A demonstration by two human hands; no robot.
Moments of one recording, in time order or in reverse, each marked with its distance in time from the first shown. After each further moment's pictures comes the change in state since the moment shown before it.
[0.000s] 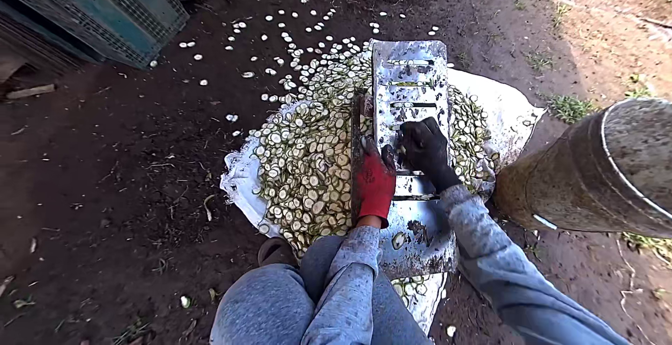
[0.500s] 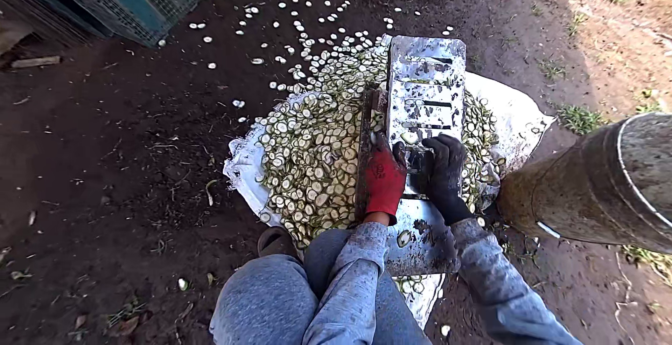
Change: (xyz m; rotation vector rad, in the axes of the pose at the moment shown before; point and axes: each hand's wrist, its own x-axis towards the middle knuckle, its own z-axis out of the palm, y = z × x) left_hand -0.005 0.003 -0.006 -0.021 -0.036 -0.010; right_hand -0.053 -0.015 0.000 -0.282 0.096 -0.021
